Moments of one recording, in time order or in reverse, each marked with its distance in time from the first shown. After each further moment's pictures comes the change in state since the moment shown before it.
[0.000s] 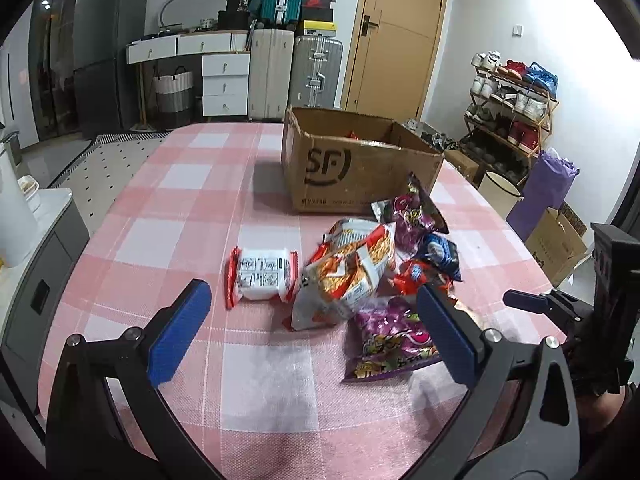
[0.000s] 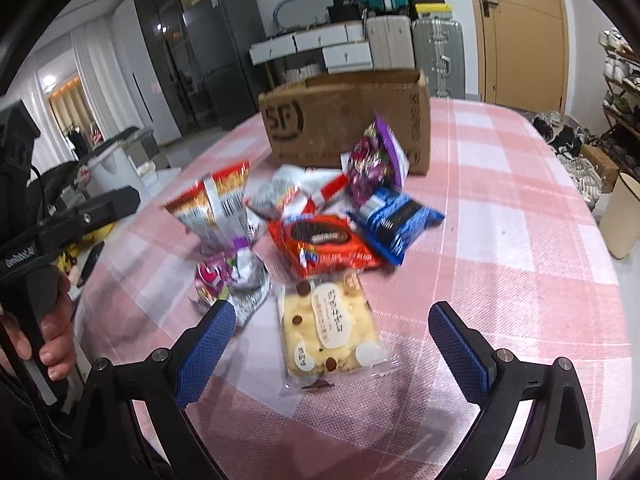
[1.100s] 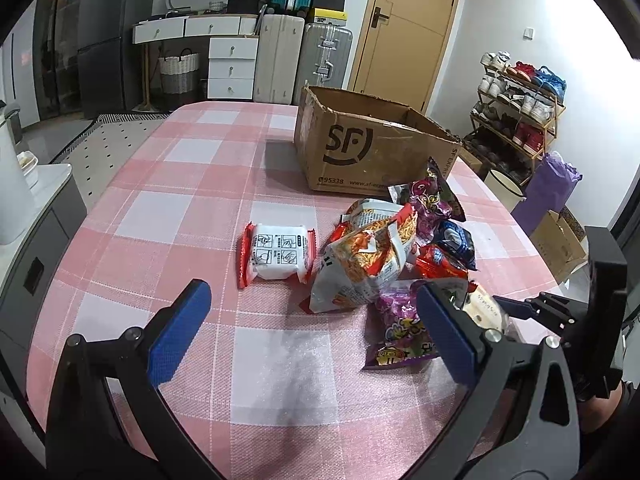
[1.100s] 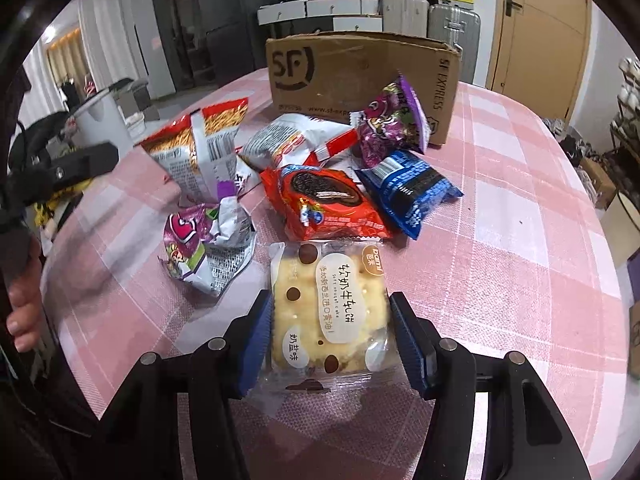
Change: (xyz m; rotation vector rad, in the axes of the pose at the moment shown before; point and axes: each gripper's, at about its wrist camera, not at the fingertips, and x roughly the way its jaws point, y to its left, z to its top) left arm 0.016 0.023 -0.019 -0.051 0.034 -0.007; right arm 0.028 0.012 -0.009 -0.095 0.090 -0.068
